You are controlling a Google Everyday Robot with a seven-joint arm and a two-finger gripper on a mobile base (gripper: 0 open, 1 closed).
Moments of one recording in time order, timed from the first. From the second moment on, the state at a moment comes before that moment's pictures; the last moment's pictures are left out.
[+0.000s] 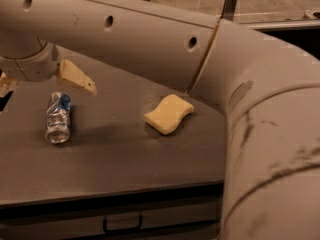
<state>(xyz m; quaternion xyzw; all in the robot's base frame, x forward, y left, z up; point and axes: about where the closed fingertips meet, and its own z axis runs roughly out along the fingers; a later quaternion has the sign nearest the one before) 0.507 0.236 0.912 -0.99 -0.05 -0.14 0.06</state>
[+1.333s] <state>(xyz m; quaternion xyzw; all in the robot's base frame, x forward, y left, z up) 0.537 0.259 0.831 -1.00 -0.06 -0.04 0.05</state>
